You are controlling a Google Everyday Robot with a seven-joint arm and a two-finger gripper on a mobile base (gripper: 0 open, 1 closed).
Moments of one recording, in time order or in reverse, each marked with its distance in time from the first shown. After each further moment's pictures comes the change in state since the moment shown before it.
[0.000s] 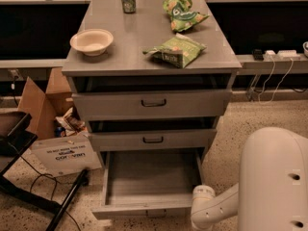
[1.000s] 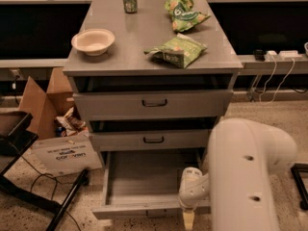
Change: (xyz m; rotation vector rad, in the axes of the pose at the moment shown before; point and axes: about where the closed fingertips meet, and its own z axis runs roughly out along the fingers) arm -0.073 -0.090 0.004 0.094 -0.084 -0.212
